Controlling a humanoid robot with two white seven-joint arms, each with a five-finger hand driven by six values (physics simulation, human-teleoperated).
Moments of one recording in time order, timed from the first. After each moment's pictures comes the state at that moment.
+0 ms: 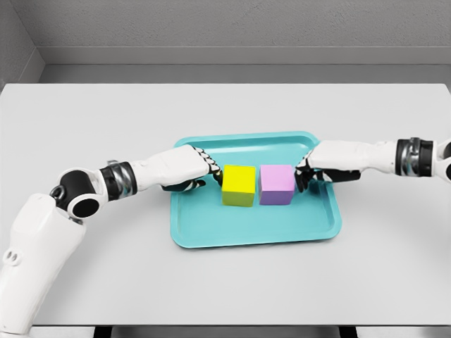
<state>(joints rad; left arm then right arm) -0.39 0.30 -0.36 -1.47 -0.74 -0.61 -0.61 -0.80 -0.87 0.99 -1.39 0.04 -0.61 0.52</state>
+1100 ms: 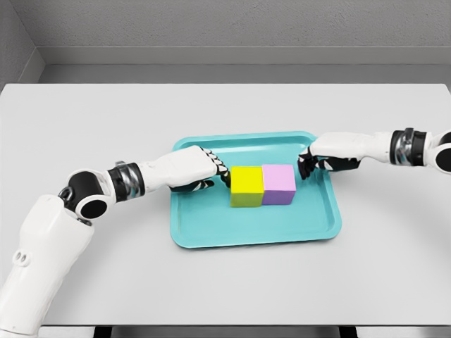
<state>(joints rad) -0.39 0.26 -0.36 -1.47 -0.75 -0.61 -0.61 -0.83 -0.78 0.98 -1.22 0.07 -0.60 0.56</state>
